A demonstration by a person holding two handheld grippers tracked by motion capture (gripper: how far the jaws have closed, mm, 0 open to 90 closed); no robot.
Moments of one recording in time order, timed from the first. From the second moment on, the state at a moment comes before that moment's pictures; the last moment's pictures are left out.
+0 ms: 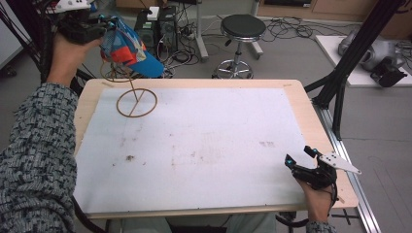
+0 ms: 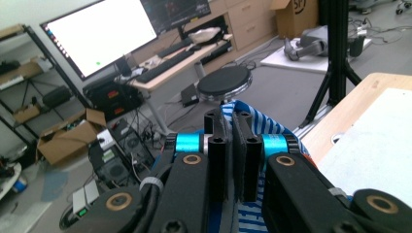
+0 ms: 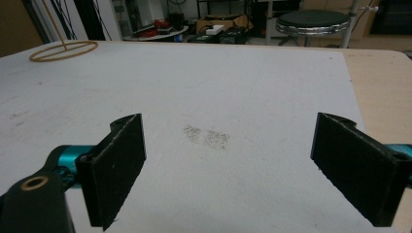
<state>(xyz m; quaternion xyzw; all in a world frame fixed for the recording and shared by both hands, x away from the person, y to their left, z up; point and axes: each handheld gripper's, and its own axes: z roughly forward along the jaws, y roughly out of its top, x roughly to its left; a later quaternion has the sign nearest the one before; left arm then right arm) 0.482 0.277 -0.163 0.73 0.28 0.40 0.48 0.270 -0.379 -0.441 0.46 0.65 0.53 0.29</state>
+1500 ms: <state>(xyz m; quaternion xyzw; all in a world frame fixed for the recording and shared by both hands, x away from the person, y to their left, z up) 0.489 0.325 -0.245 0.72 0.36 0.39 0.45 0.268 -0.379 -0.441 0.46 0.65 0.53 0.29</state>
